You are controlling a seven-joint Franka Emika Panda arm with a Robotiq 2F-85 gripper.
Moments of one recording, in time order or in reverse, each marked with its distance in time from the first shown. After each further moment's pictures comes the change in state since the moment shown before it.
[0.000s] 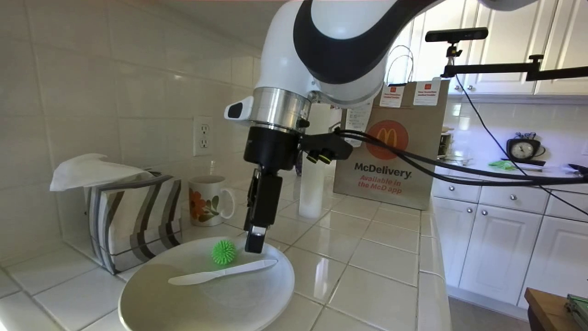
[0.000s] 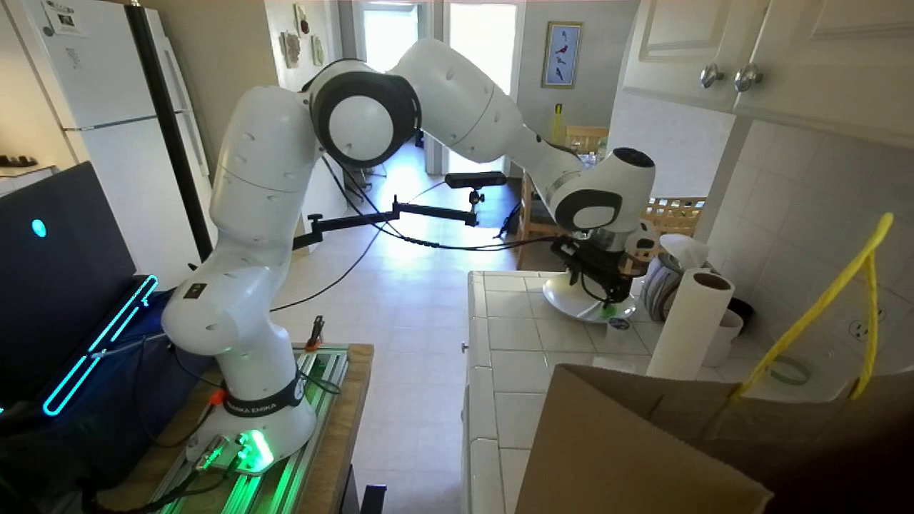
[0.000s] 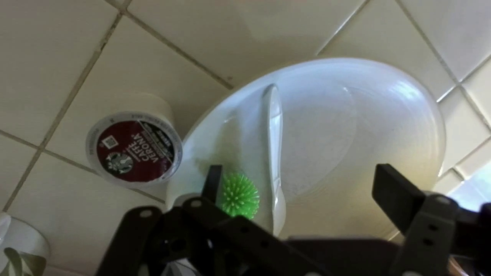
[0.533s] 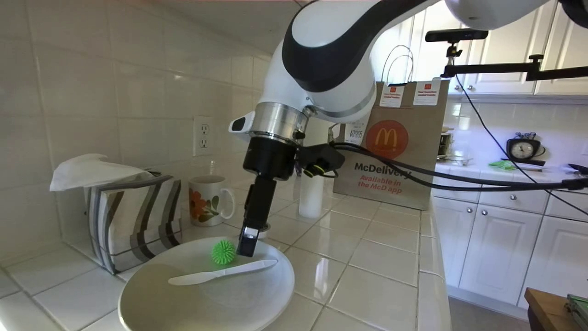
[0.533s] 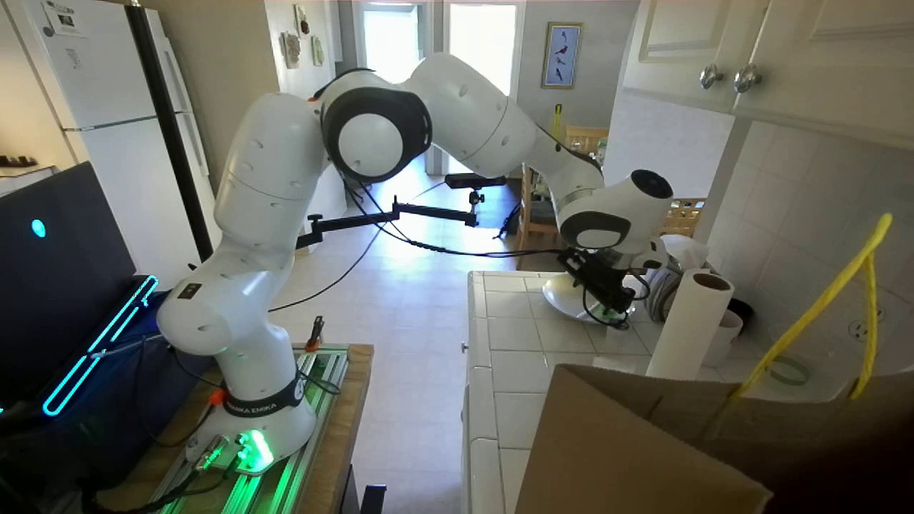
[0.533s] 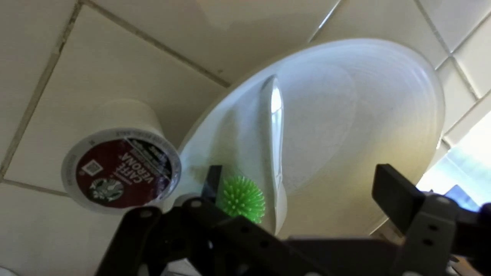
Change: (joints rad) arm -0.069 0.058 0.039 0.028 0.175 -0.001 -0.097
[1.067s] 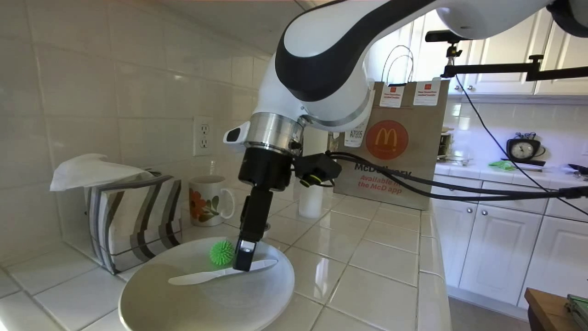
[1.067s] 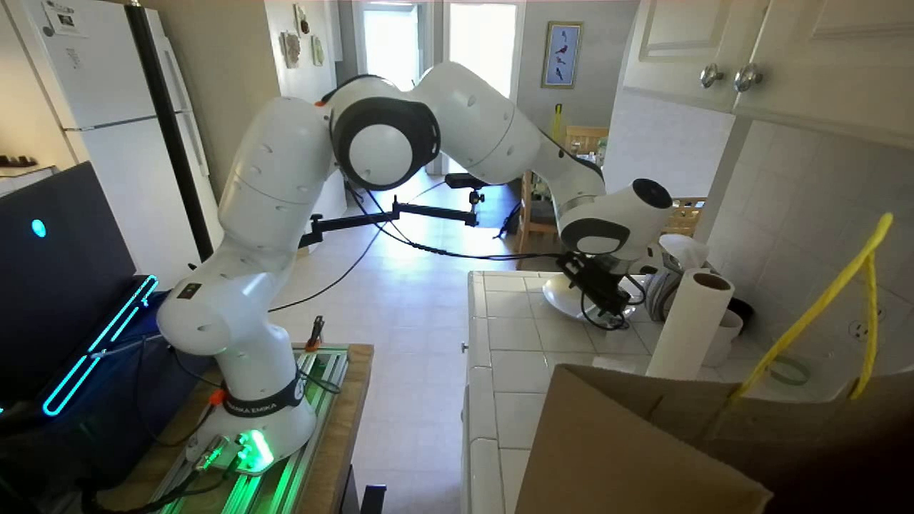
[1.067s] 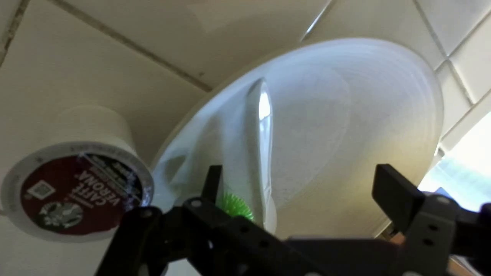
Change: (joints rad) arm -0.003 0.040 0.019 0.023 0.014 -0.015 -0.017
